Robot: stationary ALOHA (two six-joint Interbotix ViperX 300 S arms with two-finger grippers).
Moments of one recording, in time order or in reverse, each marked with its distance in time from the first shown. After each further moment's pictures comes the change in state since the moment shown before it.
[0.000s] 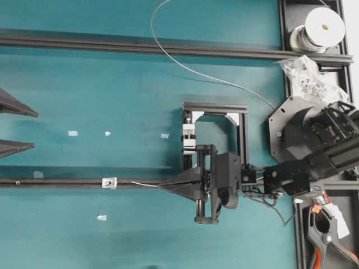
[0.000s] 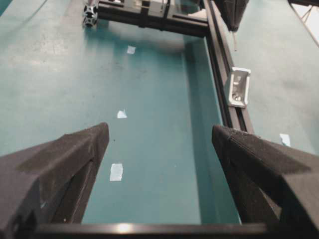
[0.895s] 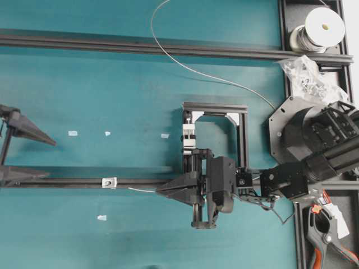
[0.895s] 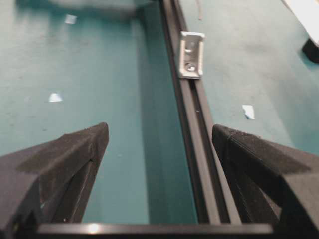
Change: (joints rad) left arm -0.127 0.201 -0.132 -0.003 0.000 -0.002; right arm 0.000 0.002 -0.032 0.000 0.041 -0.008
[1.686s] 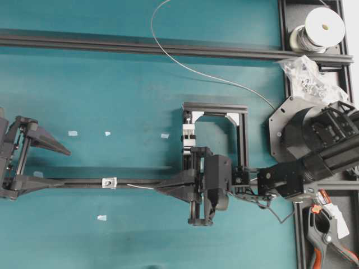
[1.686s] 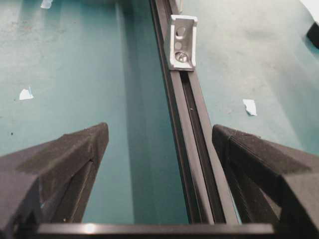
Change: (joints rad) left arm -0.017 0.123 -0.091 -0.003 -0.003 0.000; right arm -0.026 0.023 -0.011 -0.002 0.015 0.000
